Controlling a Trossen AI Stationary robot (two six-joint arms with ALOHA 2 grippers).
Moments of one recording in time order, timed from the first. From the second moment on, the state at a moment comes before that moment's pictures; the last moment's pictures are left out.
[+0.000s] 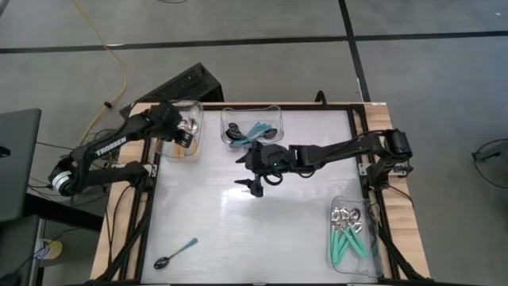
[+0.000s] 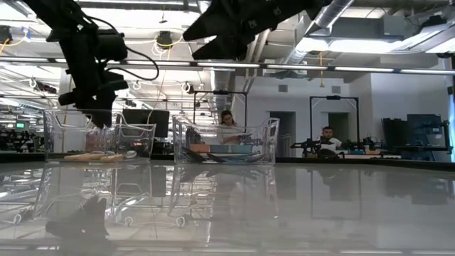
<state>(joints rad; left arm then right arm) 0.90 1.01 0.67 -0.76 -0.09 -0.22 0.05 1.74 1.26 0.05 0.05 0.03</state>
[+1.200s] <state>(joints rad) -0.55 1.07 0.81 -0.70 -0.04 -0.90 0.08 1.74 1.26 -0.04 0.05 0.09</state>
